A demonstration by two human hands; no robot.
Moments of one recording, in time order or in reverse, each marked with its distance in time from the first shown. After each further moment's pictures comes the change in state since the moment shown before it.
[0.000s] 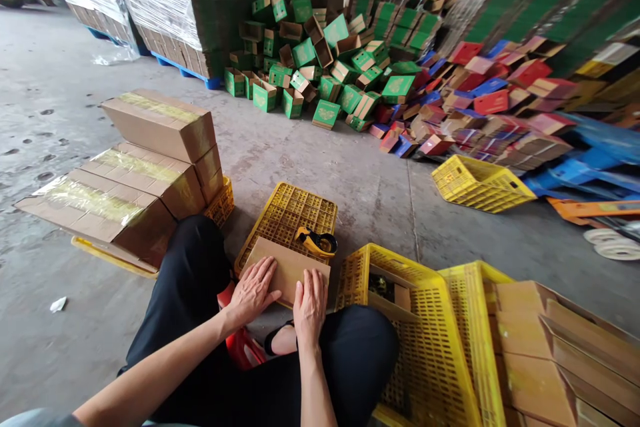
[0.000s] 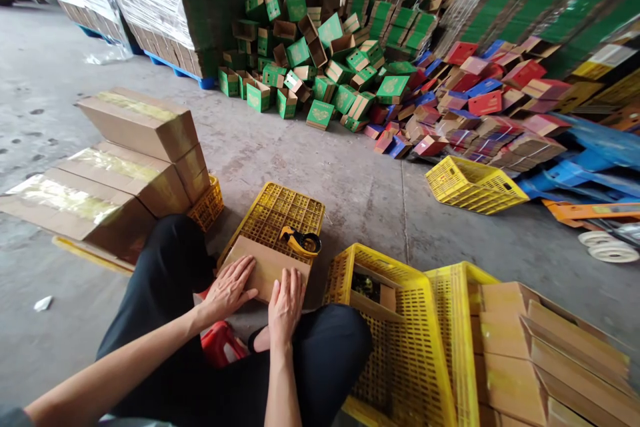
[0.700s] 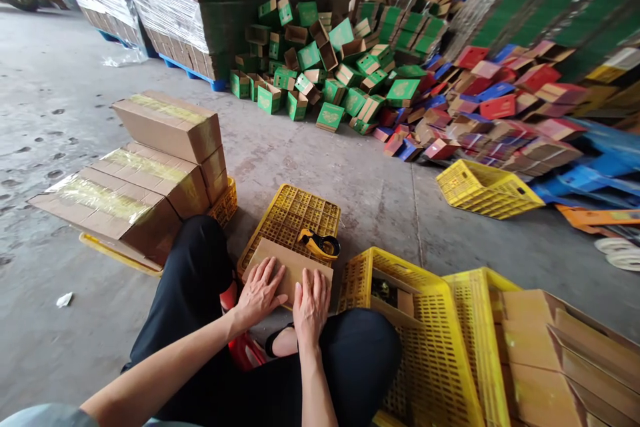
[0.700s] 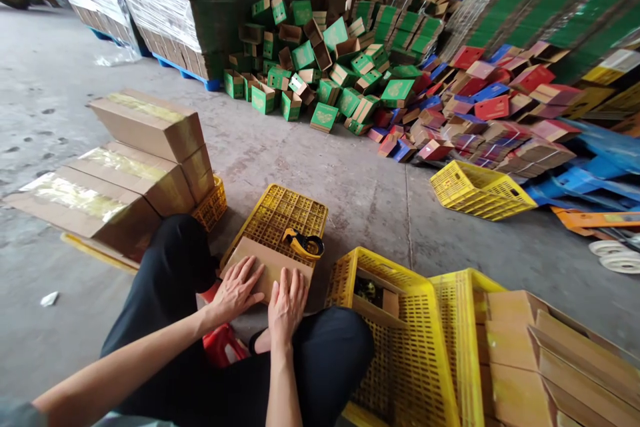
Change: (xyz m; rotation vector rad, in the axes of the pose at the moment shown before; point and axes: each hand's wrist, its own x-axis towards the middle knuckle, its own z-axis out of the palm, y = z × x) left_hand 0.000 0.011 0.010 0.059 -0.001 -0.036; right_hand 0.004 -0.005 -0.002 -0.064 -0.024 -0.028
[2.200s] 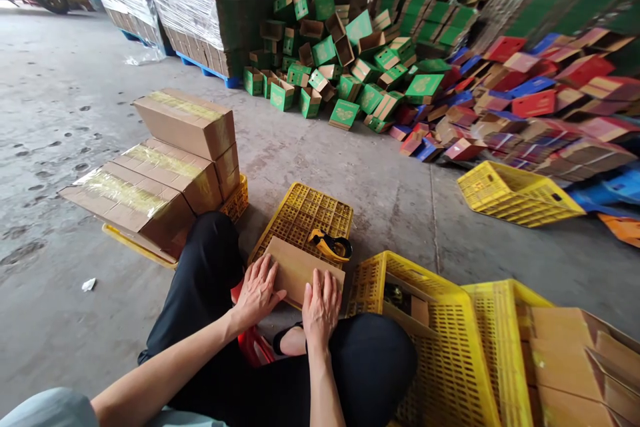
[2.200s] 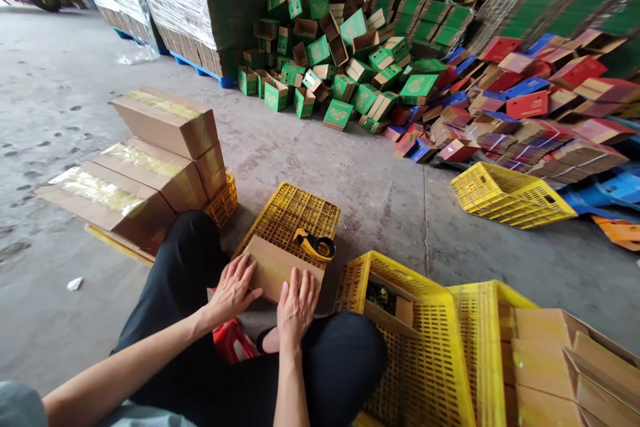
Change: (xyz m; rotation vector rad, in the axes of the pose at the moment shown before) left_hand -0.010 -0.008 -0.034 -0.017 0.012 -0.178; right_hand 0.005 -0.007 -0.002 -0.169 0.023 -0.075
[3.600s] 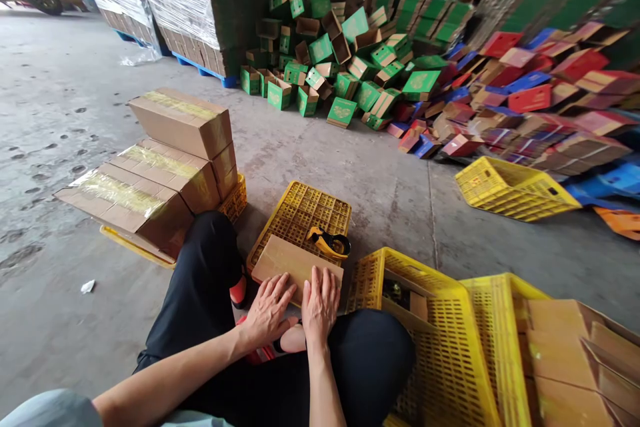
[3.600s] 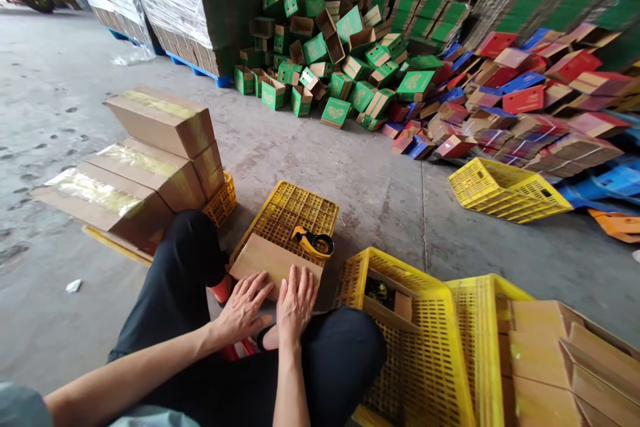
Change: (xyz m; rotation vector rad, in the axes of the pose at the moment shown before) left_hand -0.028 0.031 0.013 -0.065 -0.124 0.195; right_hand -0.001 0.001 -0.001 0.040 0.001 0.001
